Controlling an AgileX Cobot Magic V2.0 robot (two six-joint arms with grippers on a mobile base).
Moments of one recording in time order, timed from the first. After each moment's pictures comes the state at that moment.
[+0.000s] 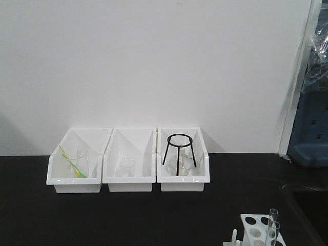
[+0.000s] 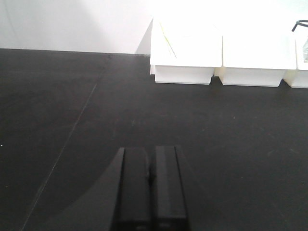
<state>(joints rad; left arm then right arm) 0.04 -0.02 0.03 0.05 0.27 -0.17 0.08 0.30 -0.38 -1.05 0.00 0.94</state>
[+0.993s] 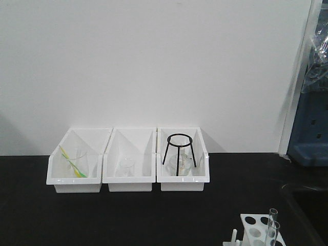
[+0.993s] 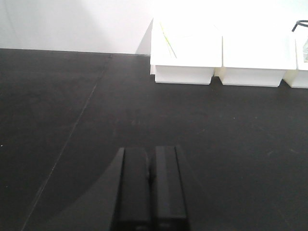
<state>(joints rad) 0.04 -0.02 0.03 0.05 0.27 -0.17 0.08 0.01 0.02 -0.07 0.12 0.06</state>
